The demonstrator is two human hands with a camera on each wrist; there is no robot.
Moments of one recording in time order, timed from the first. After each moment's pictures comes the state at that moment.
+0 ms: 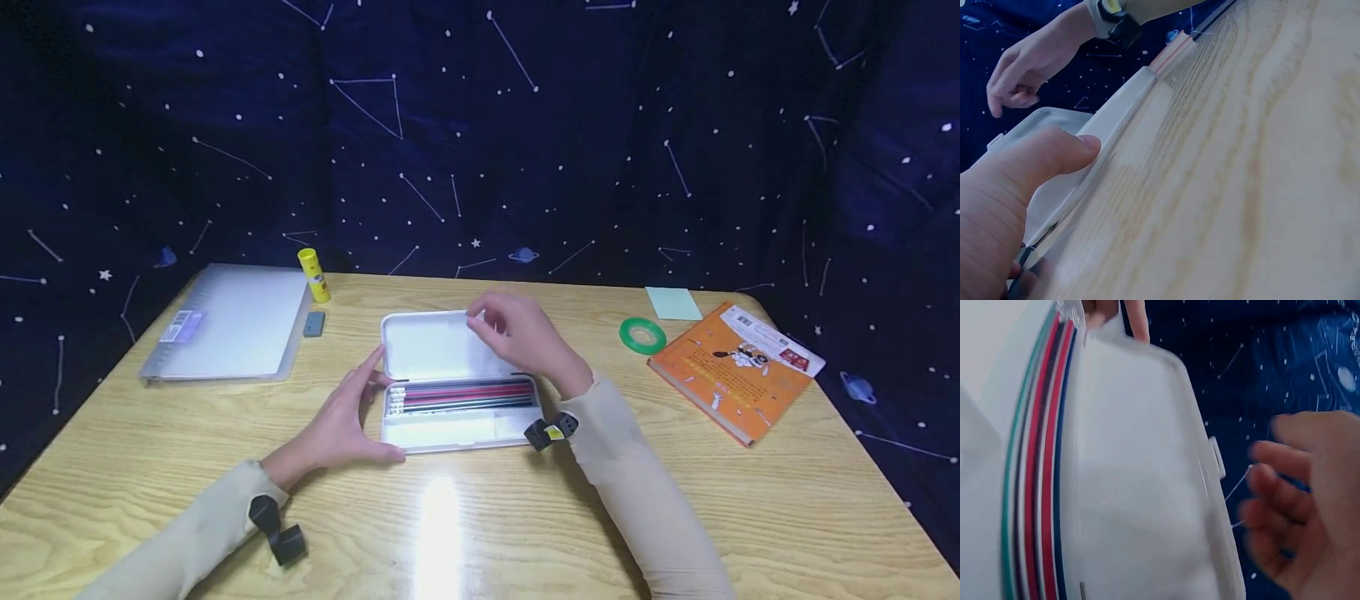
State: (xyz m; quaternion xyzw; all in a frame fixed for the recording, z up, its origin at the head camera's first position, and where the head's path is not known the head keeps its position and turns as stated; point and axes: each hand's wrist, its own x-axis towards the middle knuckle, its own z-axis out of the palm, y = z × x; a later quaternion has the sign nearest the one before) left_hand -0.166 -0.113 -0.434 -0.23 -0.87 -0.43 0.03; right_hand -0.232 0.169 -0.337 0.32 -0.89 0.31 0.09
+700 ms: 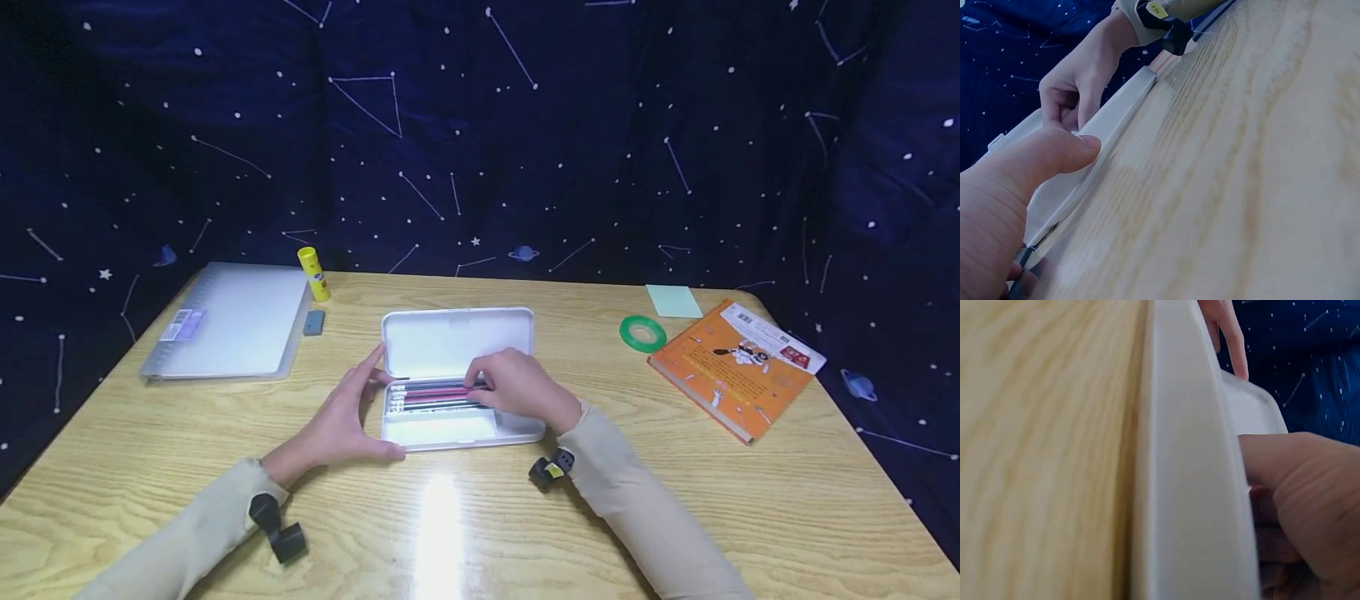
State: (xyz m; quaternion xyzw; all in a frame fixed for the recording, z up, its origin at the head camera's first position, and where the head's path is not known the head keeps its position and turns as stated) left_hand -0.166 -0.113 -0.434 -0.23 -0.87 -0.44 0.01; right_hand -0.207 0.165 -0.383 0.35 -0.92 0.18 -0.02
